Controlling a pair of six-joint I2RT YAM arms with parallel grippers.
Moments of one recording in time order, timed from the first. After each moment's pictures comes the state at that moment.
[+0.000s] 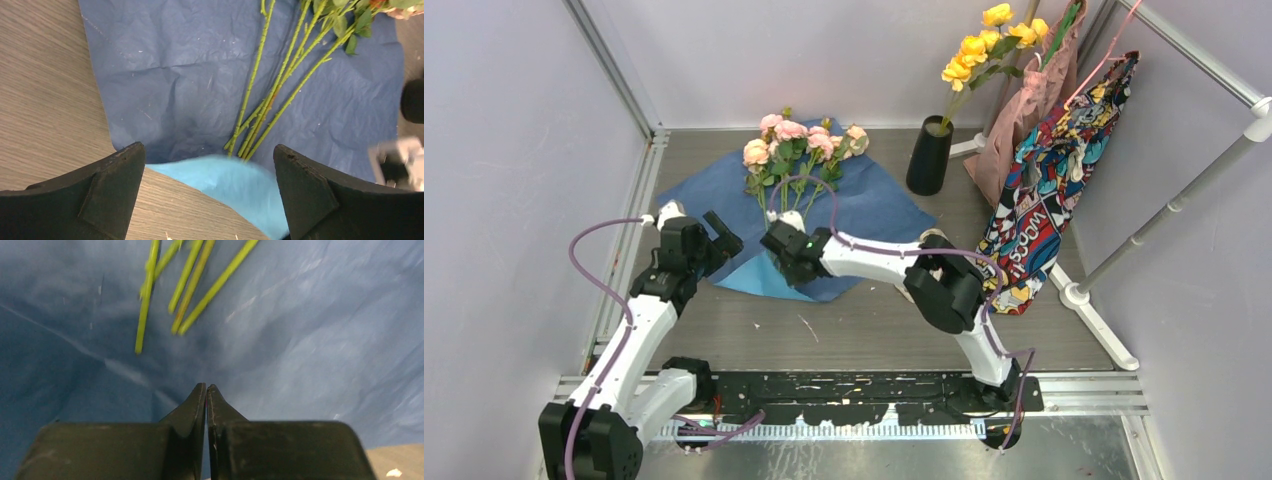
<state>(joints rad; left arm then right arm) -0.13 0.90 0.65 -0.40 -0.16 -0.71 1.02 2.13 1.66 -0.54 0.22 0.57</state>
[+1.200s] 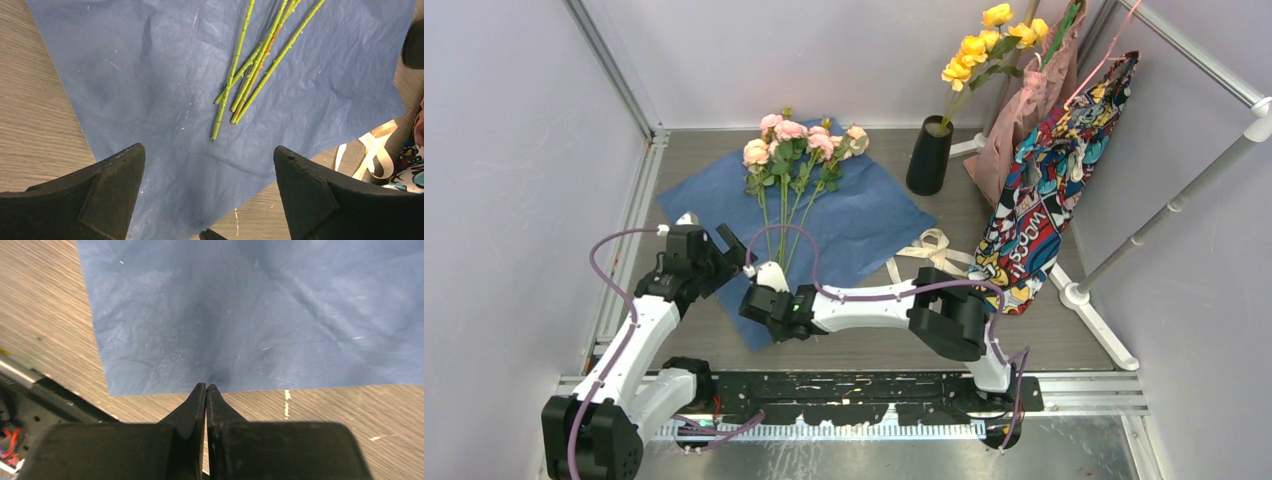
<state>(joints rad) -0.13 0.92 0.60 -0.46 0.05 -0.74 1.32 2.04 1.46 -0.46 0.31 0.73</state>
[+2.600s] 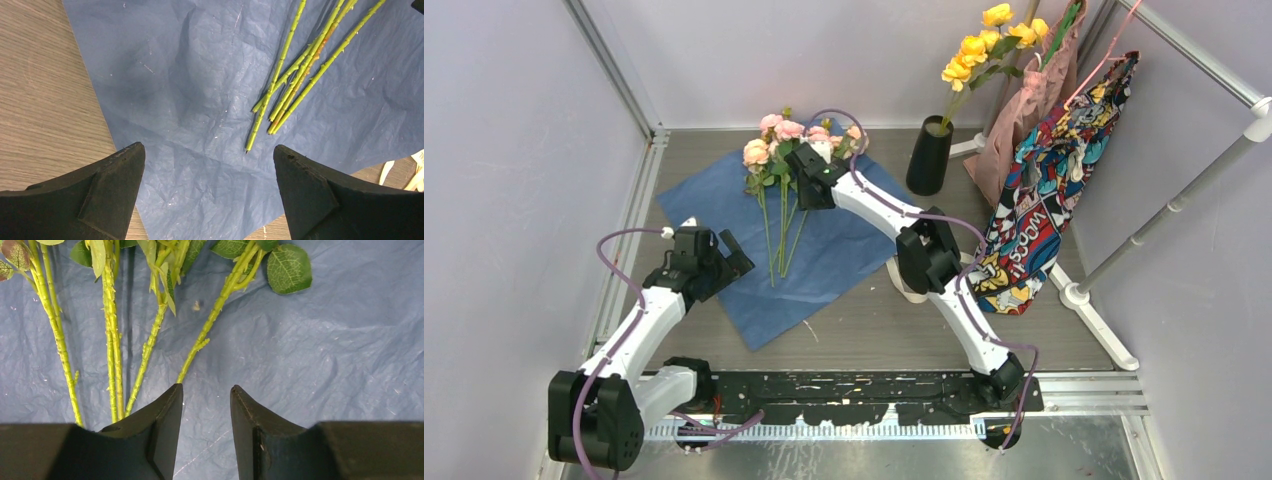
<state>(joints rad) -0.13 1.01 0.57 -0.43 -0.03 -0.70 0.75 2.46 2.27 -0.76 0.29 0.55</state>
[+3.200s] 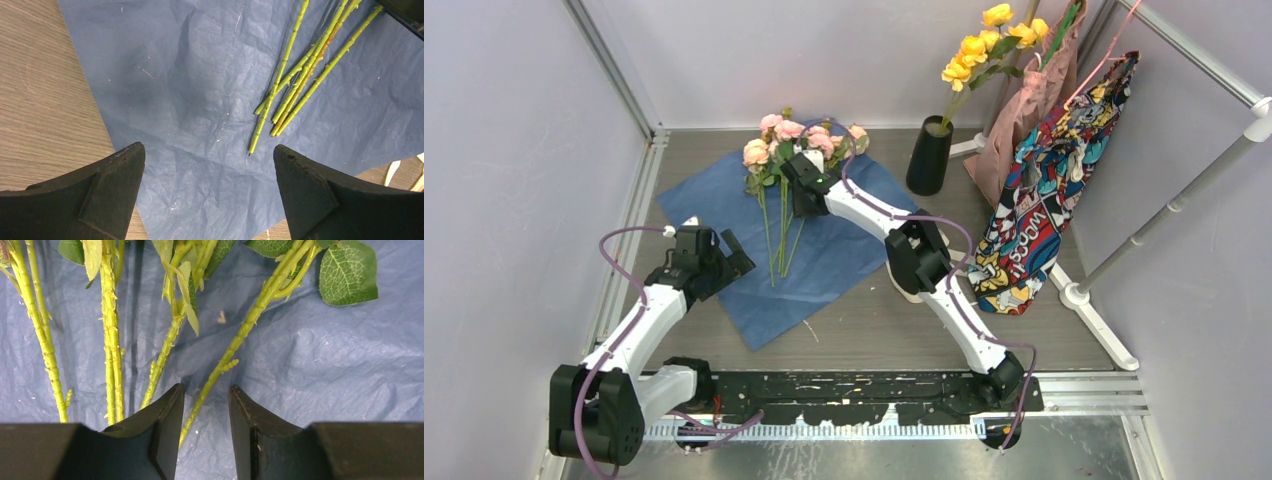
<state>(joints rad) -0.13 1.04 0.57 -0.41 -0.03 -0.68 0.76 2.57 2.31 -0.68 0.26 0.55</state>
